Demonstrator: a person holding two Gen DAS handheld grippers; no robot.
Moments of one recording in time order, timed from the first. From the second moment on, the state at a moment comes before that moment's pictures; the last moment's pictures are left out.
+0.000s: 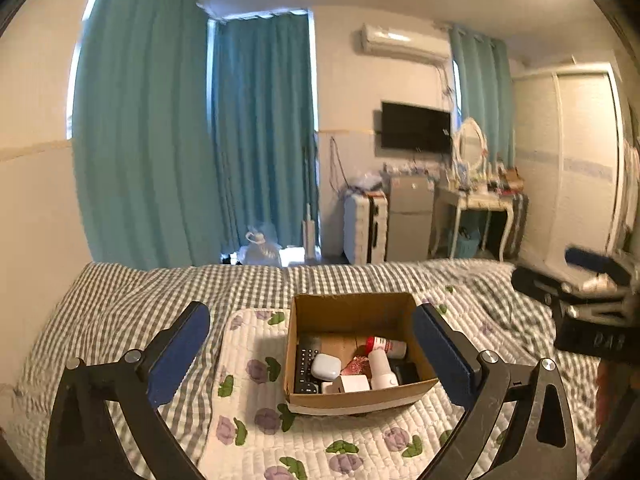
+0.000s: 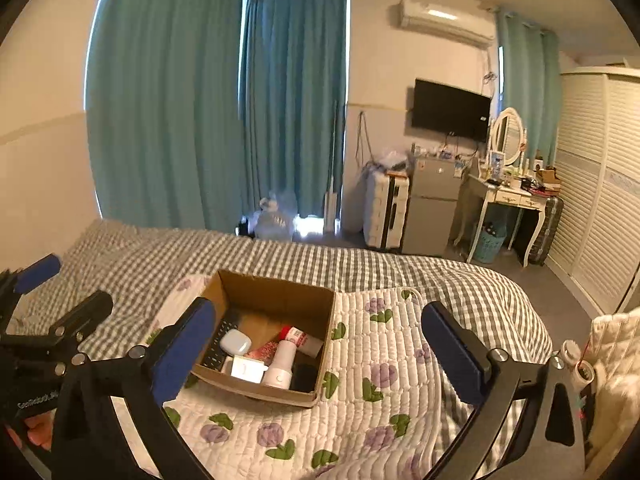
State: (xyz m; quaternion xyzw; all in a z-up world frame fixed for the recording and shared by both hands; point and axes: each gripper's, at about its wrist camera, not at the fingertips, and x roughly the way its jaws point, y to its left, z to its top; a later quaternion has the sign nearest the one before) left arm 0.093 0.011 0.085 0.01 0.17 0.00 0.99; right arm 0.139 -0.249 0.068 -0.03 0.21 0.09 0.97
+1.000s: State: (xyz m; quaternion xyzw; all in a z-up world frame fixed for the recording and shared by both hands) left arm 0.056 0.027 0.012 -0.01 0.18 0.01 0.98; right arm 0.102 -0.250 -0.024 -0.03 0.20 0.08 0.98
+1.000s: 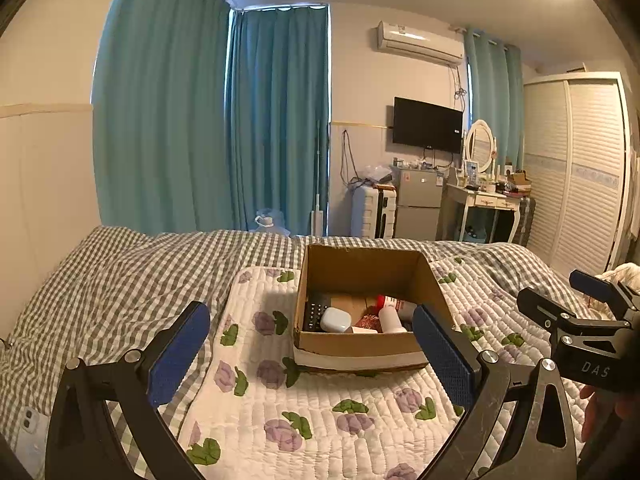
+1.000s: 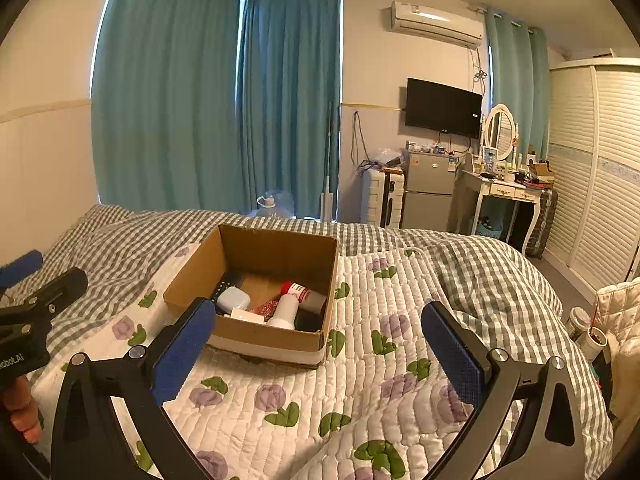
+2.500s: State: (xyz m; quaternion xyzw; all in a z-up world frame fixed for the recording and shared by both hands) left arm 0.063 0.035 0.003 -0.02 0.21 0.02 0.98; right arm 0.106 -0.245 -0.033 -0.02 0.22 0.08 0.97
